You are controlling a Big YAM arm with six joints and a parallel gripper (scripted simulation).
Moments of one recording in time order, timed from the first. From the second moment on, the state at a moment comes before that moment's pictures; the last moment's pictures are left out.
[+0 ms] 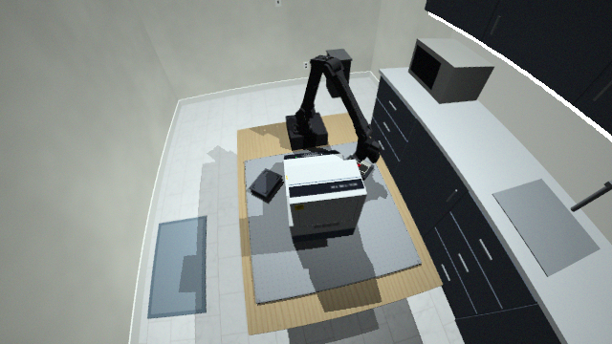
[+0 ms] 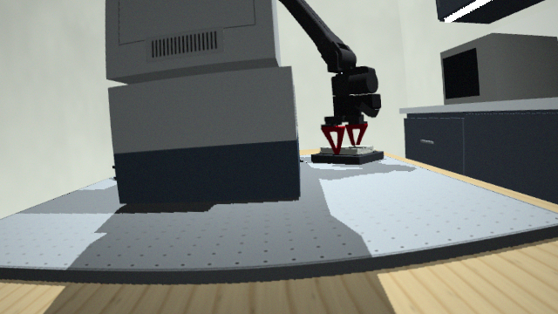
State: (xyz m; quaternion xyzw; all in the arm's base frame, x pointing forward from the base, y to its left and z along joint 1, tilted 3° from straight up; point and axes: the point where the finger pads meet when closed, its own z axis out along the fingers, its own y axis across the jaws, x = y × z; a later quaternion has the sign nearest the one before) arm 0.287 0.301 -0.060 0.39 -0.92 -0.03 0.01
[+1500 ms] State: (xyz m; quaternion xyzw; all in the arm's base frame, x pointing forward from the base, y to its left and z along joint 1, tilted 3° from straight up) arm 0.314 0.326 0.001 0.39 -0.92 -0.05 -0.04
